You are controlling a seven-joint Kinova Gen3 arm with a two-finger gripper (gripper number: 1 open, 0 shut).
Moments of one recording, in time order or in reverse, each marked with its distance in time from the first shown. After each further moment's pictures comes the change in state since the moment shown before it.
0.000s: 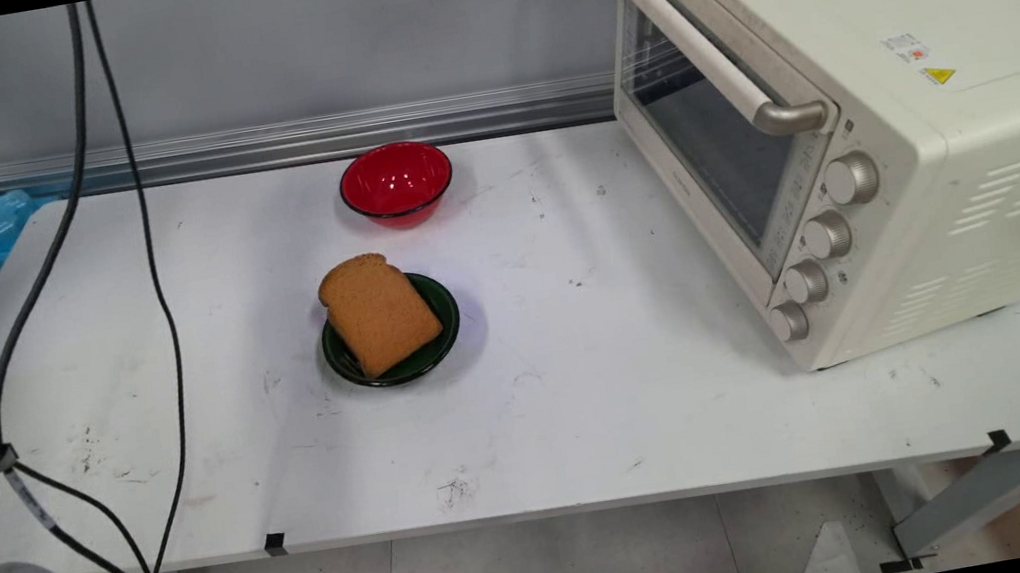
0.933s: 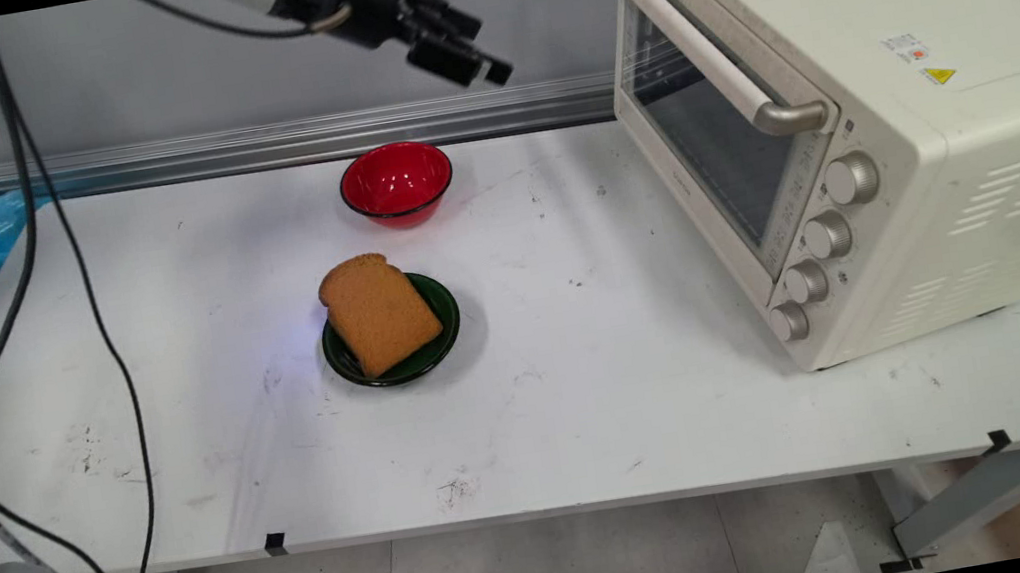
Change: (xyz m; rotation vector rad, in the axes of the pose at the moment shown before) arm -0.074 0.001 -0.044 -0.008 -0.123 0.010
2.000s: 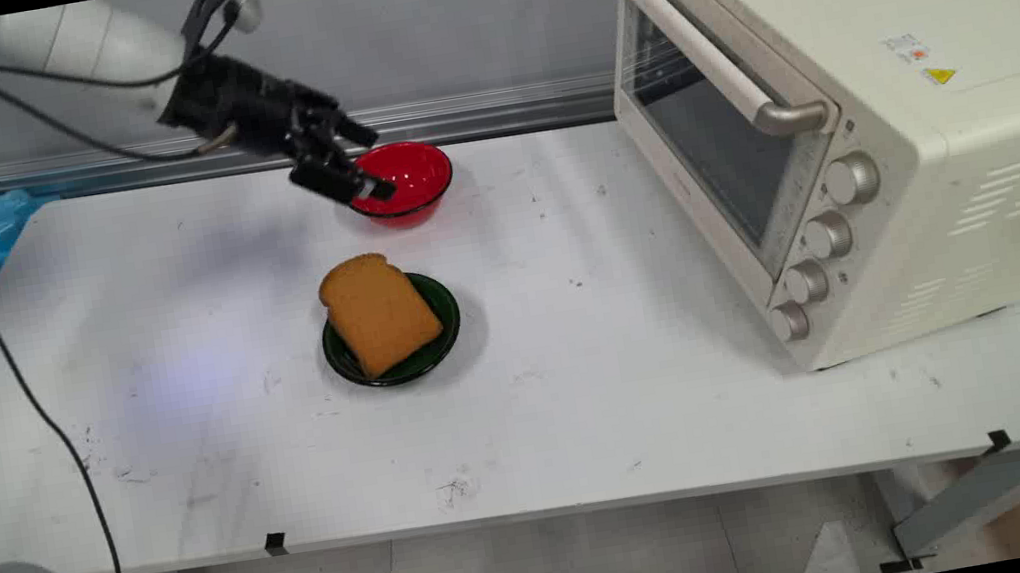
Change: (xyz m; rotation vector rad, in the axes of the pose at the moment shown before) arm -0.108 0.011 -0.055 -0.010 -0.161 0.009
